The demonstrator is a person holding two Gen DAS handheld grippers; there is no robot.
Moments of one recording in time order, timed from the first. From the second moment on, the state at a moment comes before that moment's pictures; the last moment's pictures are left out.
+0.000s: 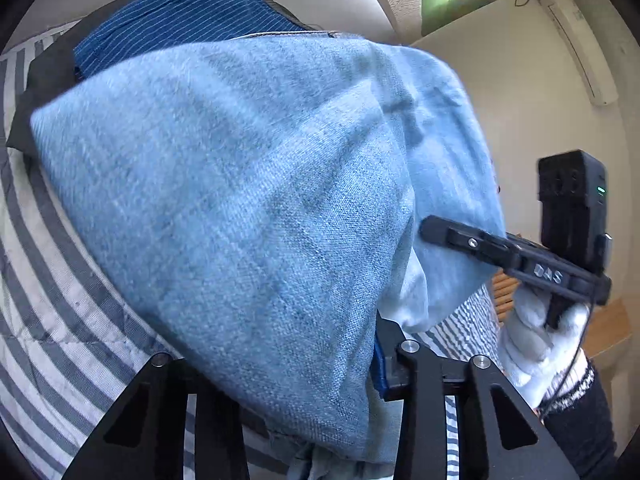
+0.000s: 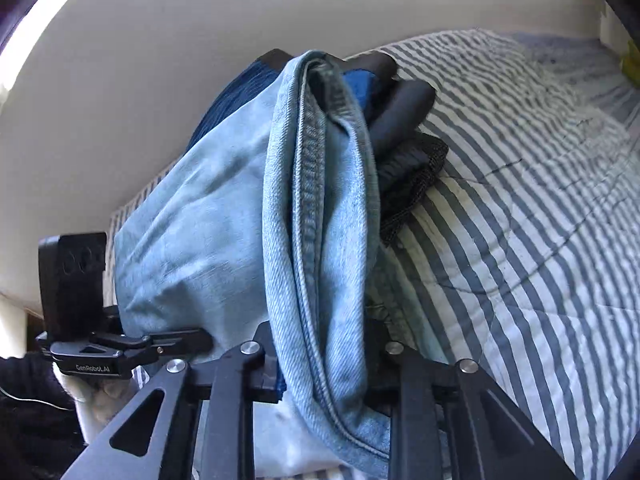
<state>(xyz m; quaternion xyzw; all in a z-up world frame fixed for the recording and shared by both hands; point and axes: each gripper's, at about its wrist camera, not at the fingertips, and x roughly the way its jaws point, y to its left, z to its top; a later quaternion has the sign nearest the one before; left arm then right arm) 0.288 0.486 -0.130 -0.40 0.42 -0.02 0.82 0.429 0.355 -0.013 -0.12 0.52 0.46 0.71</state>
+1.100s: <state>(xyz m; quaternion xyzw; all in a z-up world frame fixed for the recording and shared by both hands) 0.192 0.524 -0.088 -0.29 0.56 -0.10 0.77 0.263 0.207 -0.039 0.07 0.62 0.30 0.73</state>
